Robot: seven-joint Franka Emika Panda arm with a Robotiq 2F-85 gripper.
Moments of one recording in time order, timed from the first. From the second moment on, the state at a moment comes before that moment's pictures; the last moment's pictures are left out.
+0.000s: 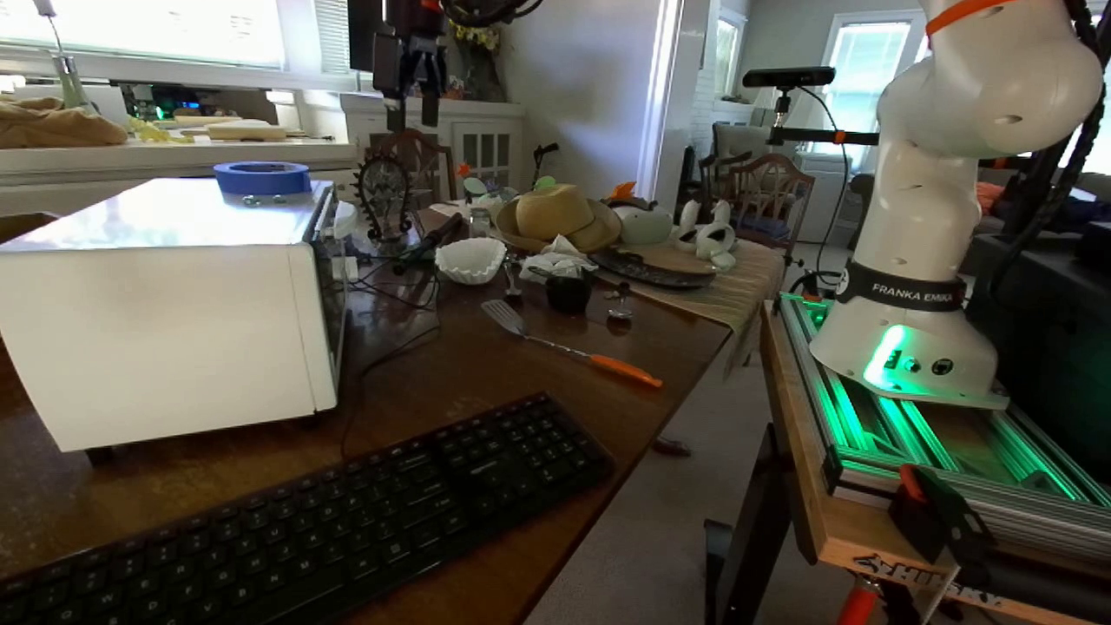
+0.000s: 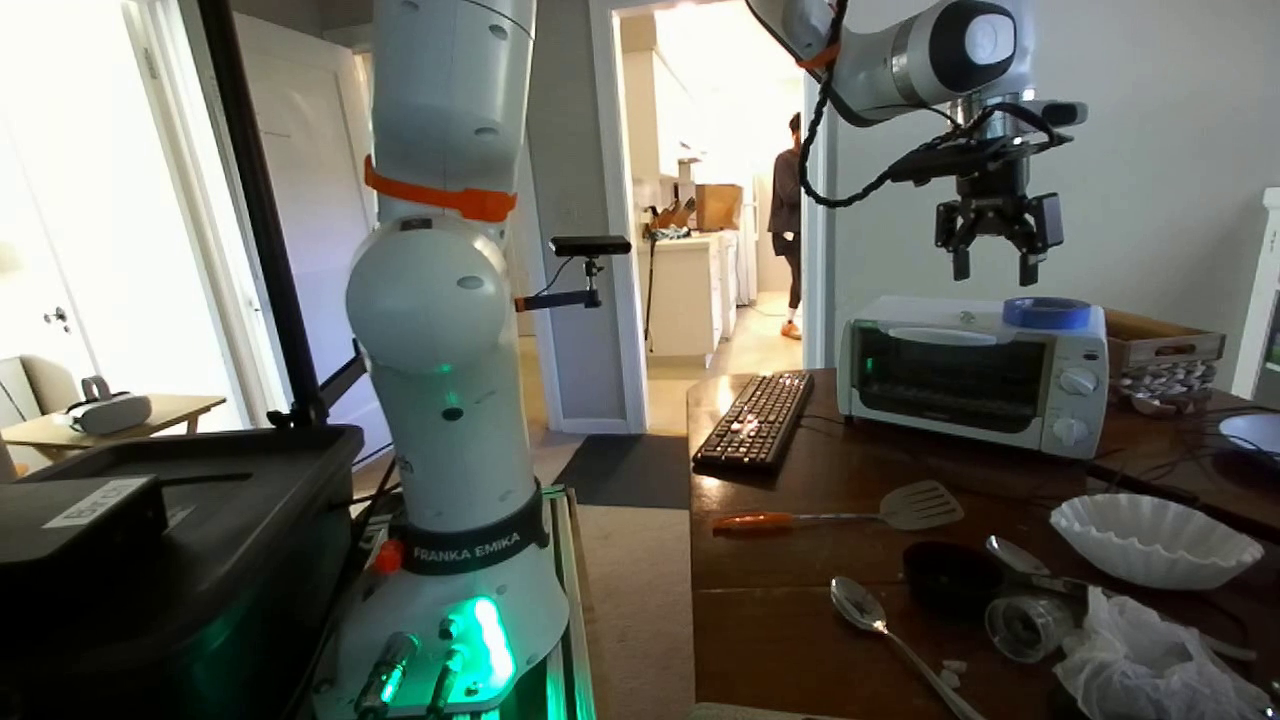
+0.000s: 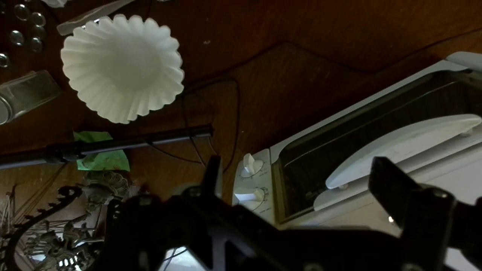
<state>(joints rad) 0.11 0.22 0.07 -1.82 -0.09 2.17 0.10</state>
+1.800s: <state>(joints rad) 0.24 0.39 0.03 -1.80 -0.27 2.58 0.27</state>
